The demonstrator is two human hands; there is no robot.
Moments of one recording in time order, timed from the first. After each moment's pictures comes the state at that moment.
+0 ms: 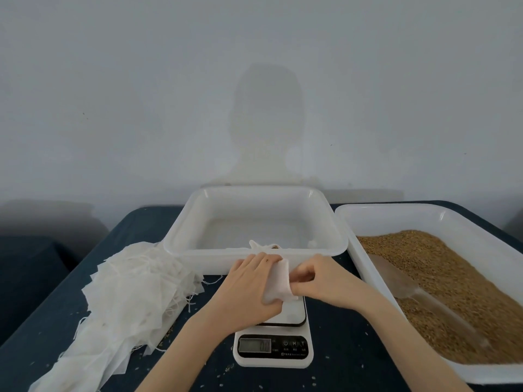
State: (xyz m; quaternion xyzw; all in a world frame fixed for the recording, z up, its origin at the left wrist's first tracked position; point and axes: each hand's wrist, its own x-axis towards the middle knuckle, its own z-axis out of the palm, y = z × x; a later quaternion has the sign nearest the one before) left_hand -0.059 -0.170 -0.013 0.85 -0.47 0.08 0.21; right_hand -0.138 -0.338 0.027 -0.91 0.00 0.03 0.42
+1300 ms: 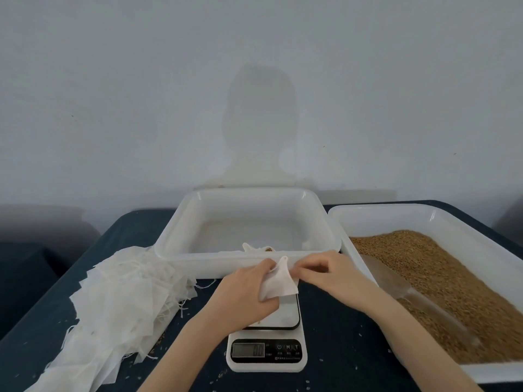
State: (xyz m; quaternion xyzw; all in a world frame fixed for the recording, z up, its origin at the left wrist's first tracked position) left_hand -0.060 -0.178 -0.008 0.87 -0.43 0.01 0.26; right_hand -0.150 -0.357 0.029 -0.89 0.01 -0.06 0.45
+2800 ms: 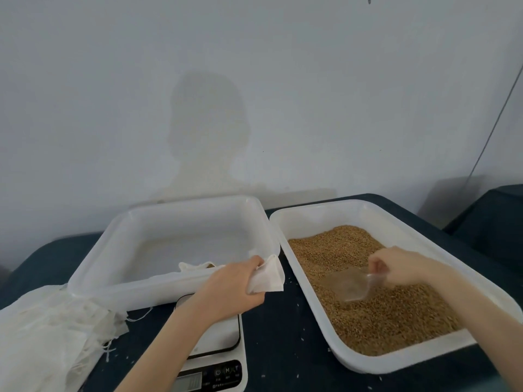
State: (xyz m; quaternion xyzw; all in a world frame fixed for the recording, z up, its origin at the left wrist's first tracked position) left_hand -0.057 -0.271 0.006 0.84 -0.50 -0.05 0.20; right_hand -0.226 -0.590 0.007 -0.95 0.26 0.13 0.13
